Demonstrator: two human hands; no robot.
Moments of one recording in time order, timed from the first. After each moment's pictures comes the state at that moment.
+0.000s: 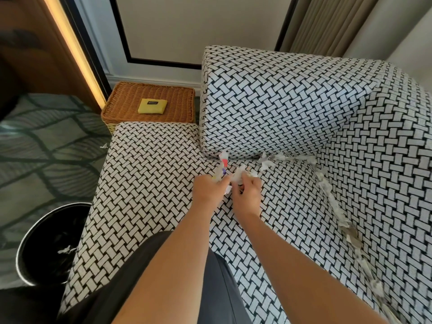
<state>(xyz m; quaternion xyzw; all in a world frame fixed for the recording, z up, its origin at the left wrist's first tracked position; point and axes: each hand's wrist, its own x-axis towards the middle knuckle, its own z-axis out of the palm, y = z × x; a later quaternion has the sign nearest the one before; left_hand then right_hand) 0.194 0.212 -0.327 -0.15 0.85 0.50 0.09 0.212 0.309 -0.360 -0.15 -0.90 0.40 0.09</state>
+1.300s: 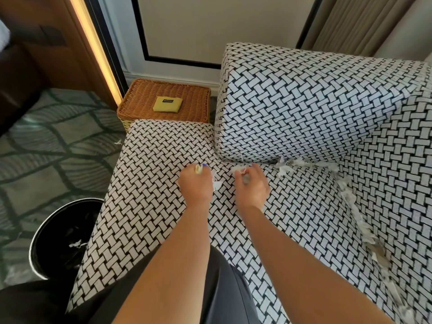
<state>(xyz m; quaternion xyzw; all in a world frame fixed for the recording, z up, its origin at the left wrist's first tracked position) 0.177 0.176 -0.328 -0.30 0.73 0.60 -0.10 0.173 0.283 -0.371 -0.17 -0.90 0.38 0.14</state>
